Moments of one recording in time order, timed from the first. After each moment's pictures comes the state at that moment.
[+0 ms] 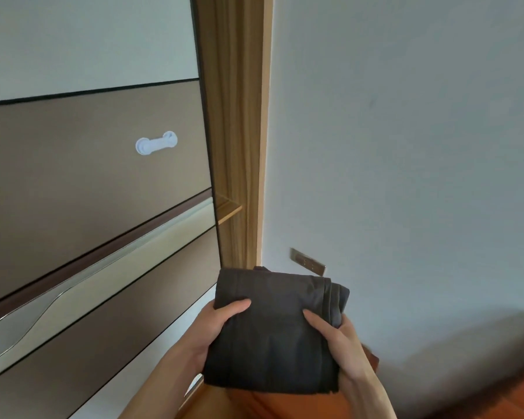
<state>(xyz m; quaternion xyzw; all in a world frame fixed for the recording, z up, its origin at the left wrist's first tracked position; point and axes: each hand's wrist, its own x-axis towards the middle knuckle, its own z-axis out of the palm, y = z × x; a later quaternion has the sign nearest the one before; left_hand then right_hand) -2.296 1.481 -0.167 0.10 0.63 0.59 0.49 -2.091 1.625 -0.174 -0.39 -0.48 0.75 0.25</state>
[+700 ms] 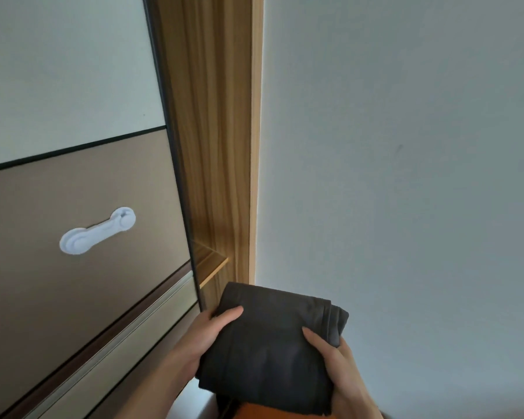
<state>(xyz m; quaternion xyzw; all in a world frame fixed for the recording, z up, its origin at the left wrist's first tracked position) -2.483 1.639 -0.164 0.17 0.65 0.53 0.52 -2.248 1.760 -0.187 -0.42 -0.40 0.76 0.31</state>
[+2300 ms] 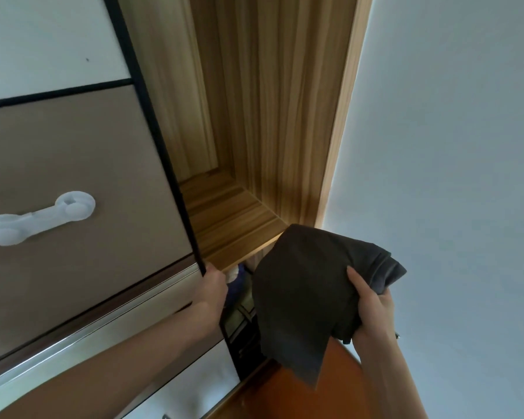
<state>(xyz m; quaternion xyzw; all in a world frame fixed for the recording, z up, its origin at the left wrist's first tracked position) -2.534 1.637 -0.205 0.44 0.65 -0.62 -0.06 -2.339 1.830 -0.181 -0.42 -0.38 0.76 0.32</state>
